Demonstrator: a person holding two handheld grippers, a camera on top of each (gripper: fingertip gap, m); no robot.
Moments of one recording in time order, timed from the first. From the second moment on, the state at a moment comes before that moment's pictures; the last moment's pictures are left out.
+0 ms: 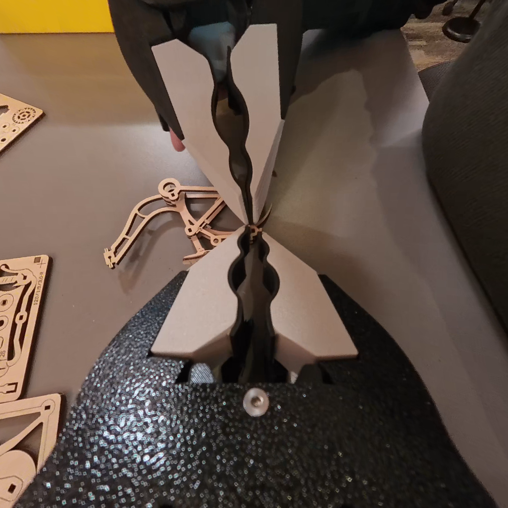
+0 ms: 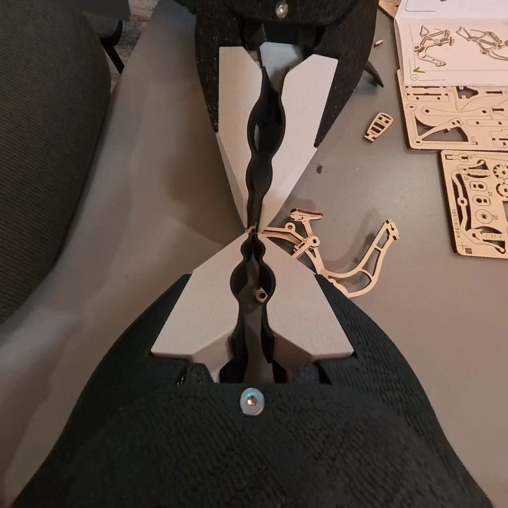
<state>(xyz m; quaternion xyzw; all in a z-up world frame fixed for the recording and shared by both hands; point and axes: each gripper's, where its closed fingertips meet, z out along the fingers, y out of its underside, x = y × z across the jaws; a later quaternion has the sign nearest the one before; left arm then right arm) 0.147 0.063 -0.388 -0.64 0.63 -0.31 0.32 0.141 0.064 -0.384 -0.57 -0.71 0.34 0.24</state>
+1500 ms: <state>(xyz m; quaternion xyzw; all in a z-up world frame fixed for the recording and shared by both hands) 0.143 0.068 -0.386 -0.65 0.61 -0.34 0.30 0.138 0.061 -0.387 -0.58 -0.71 0.30 0.24</state>
